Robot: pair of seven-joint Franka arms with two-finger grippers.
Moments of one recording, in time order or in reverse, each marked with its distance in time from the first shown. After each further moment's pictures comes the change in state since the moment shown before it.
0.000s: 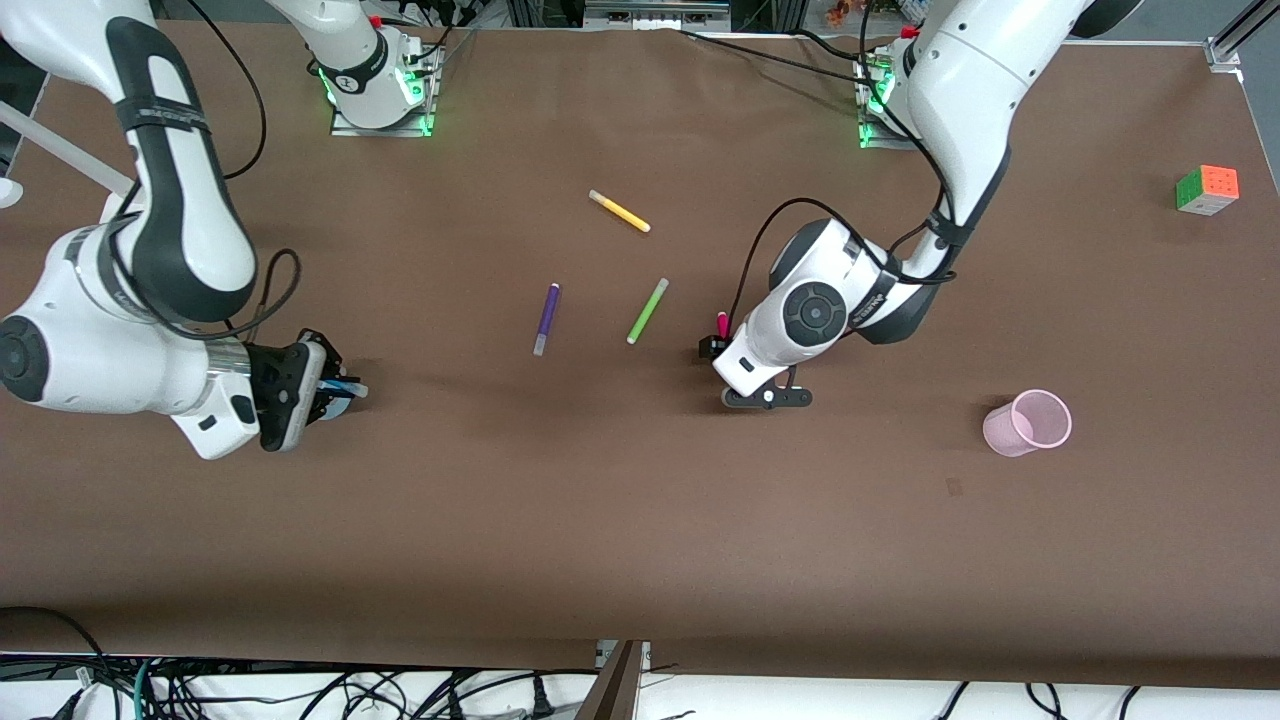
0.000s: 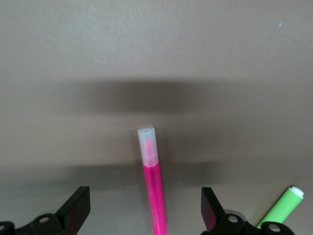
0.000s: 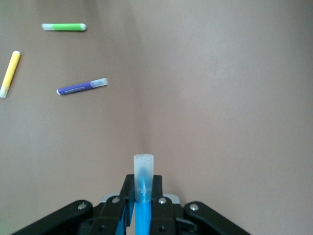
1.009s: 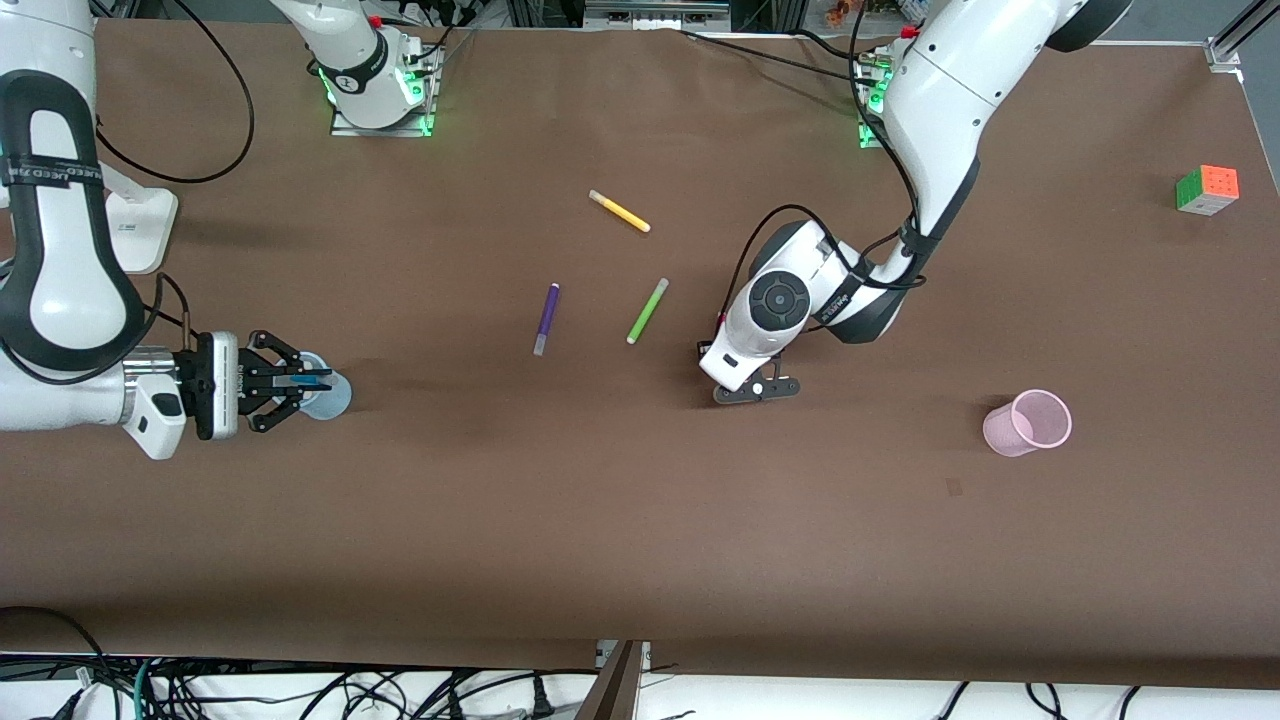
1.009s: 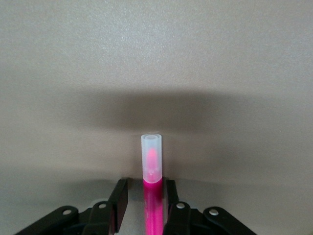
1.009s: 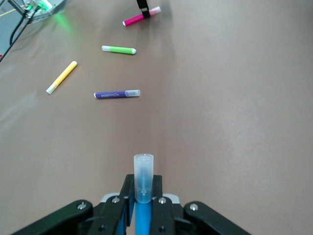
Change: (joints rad) left arm -0.029 0.038 0.004 -0.013 0.125 0.057 -0.207; right arm -0.172 0.088 0.000 -0.003 0.257 -0.129 -0.457
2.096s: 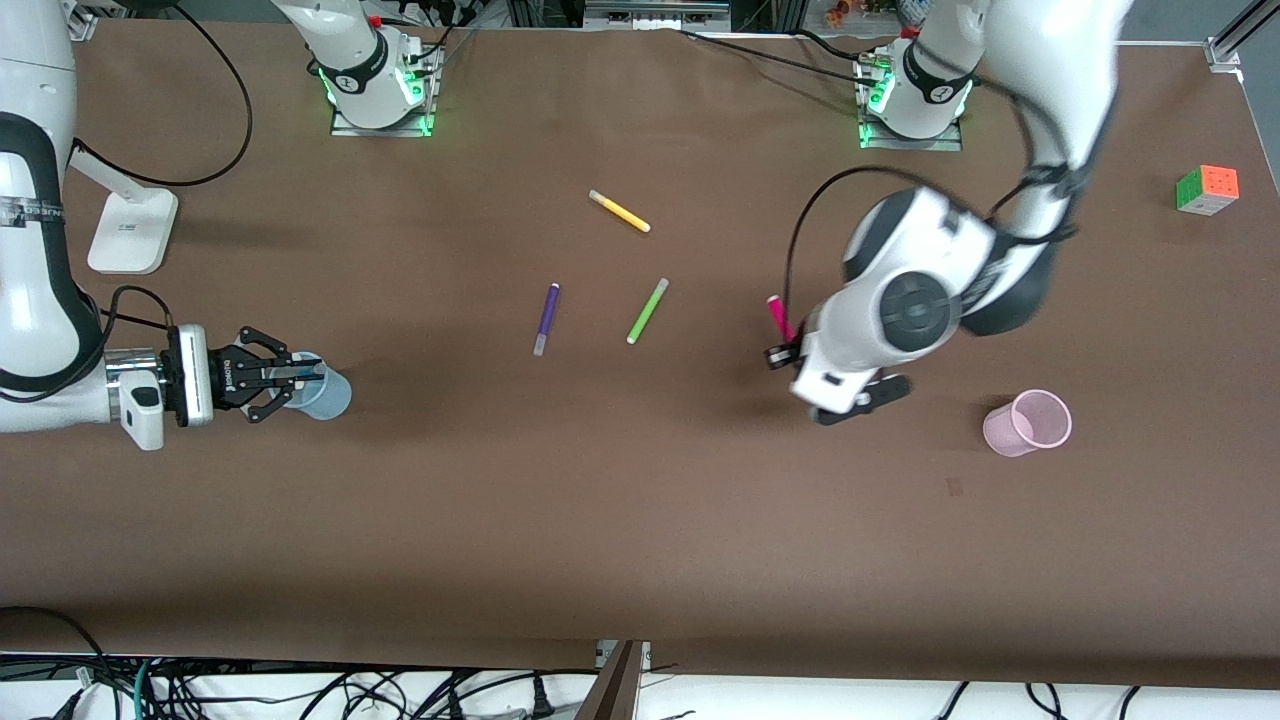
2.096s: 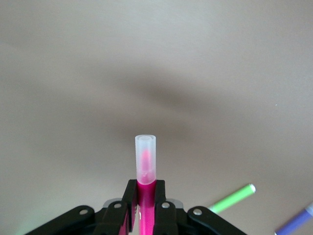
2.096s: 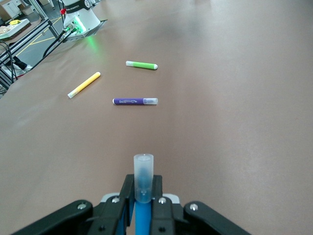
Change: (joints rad) left arm 0.167 -0.224 0.004 0.295 -0.177 -0.619 -0.063; right arm -0.091 0.073 0.001 -0.007 0.095 -0.091 -0.214
